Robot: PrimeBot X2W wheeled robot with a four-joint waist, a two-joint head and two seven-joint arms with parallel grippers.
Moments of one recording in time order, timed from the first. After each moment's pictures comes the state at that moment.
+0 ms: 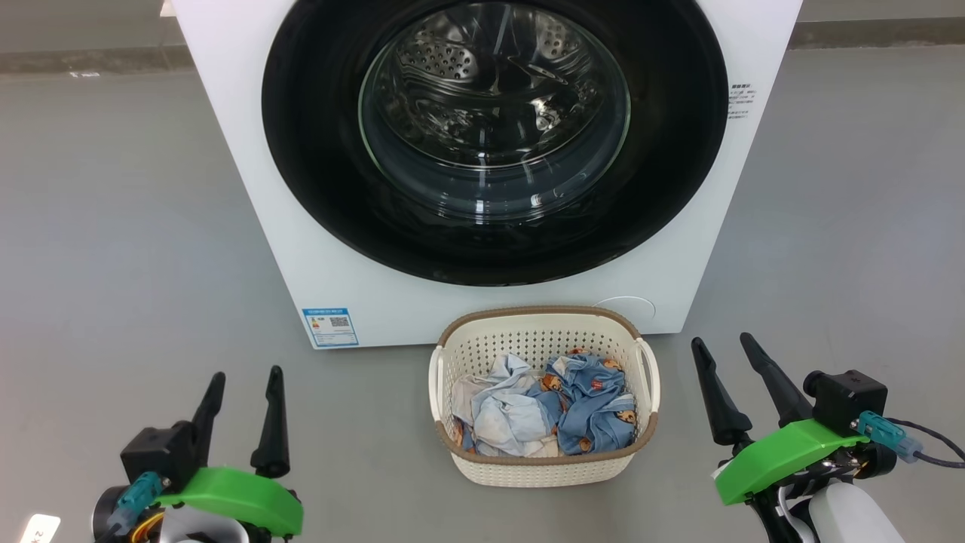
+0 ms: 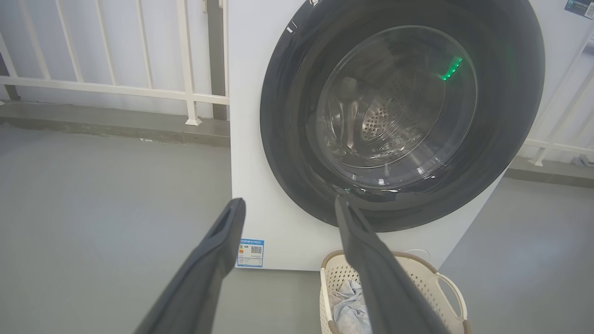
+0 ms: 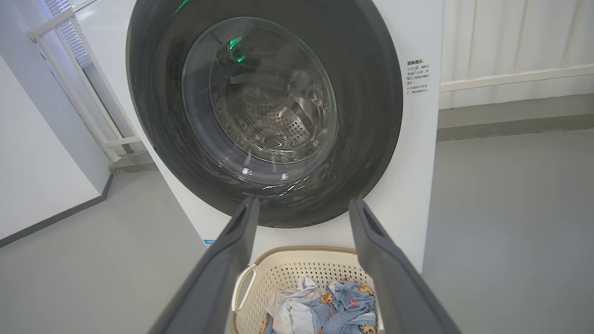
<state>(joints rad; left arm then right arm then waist) -0.19 0.04 -0.06 0.37 -0.28 -0.13 -0.26 -0.24 -0.13 0.08 0.43 0.36 0.13 -0.25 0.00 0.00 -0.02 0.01</state>
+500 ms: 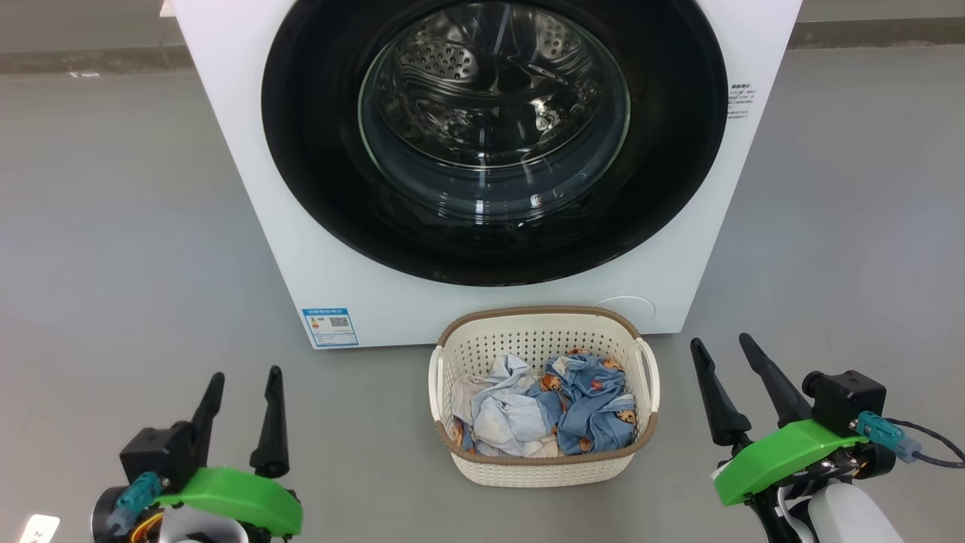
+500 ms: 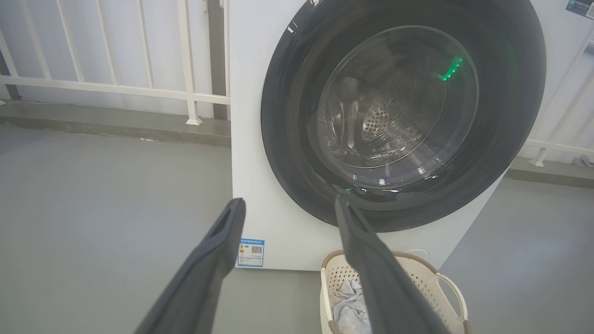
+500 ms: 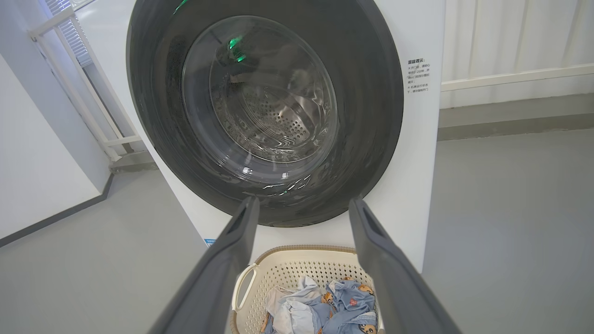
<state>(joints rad) -0.19 0.04 -0.05 0.37 -0.28 -0.13 -0.26 -0.24 -0.13 0.09 0.43 0.36 0.13 -0.25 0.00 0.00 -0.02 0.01</state>
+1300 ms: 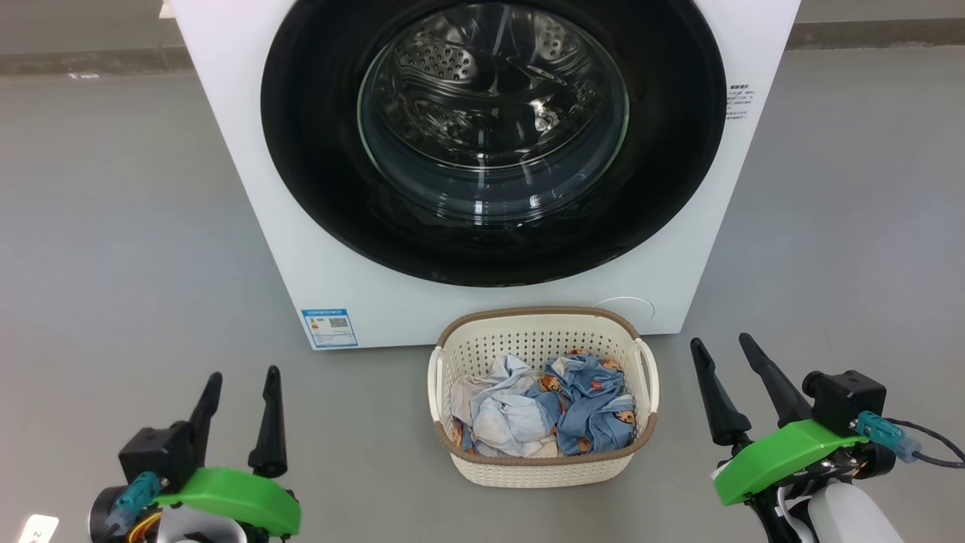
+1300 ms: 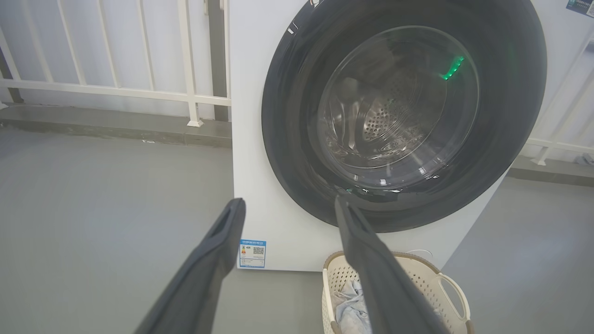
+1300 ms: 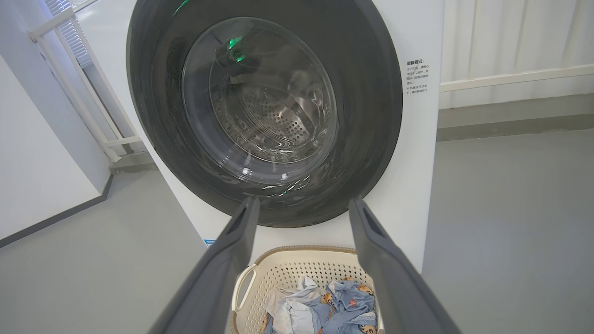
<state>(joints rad) -0.19 0.04 -0.05 0.37 -0.27 -0.13 -0.26 -0.24 -0.13 0.08 0.43 0.36 0.13 -0.25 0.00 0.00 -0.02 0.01</state>
